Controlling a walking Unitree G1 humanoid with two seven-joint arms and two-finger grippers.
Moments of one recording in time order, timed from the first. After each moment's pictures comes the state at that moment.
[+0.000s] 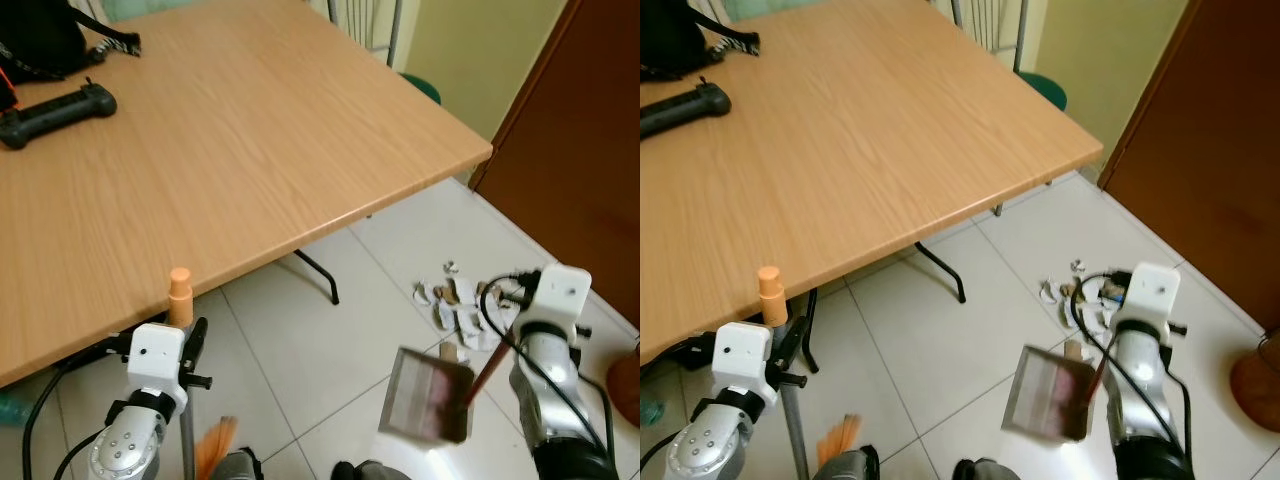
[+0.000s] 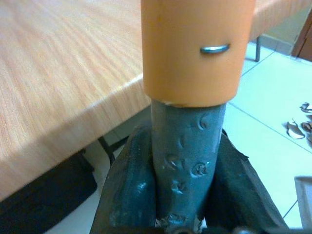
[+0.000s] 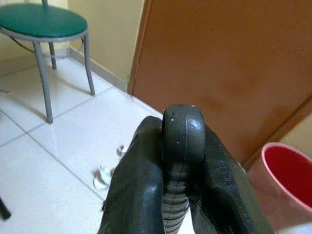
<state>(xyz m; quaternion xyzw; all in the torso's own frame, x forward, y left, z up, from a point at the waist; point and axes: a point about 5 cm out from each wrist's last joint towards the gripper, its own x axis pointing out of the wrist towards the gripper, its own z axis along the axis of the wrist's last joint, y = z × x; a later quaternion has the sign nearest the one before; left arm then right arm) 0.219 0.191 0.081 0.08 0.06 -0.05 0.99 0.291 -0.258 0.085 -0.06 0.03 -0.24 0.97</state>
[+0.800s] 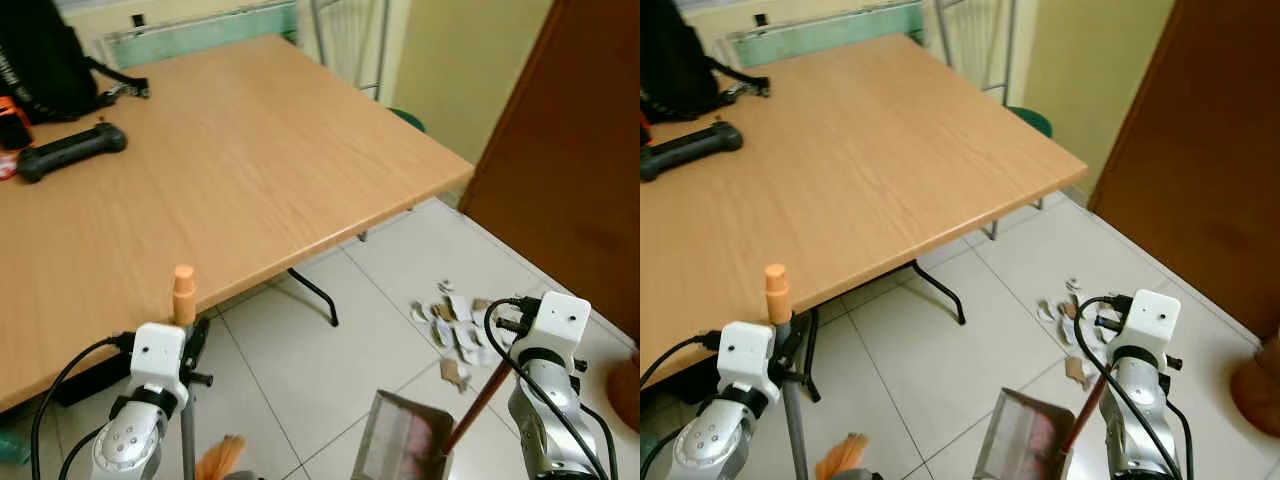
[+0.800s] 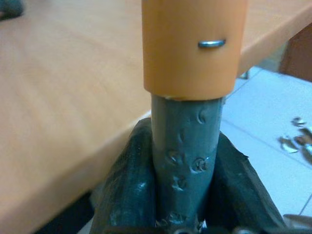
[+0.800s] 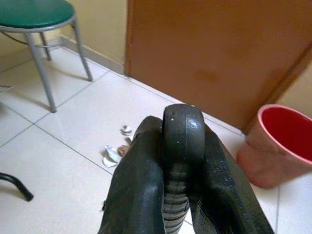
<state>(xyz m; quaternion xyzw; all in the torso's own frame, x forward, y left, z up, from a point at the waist) 0.227 0.191 0.075 0.07 0.05 -0.06 0.99 0.271 -0.252 0.074 -0.02 0.09 -0.24 0.97</state>
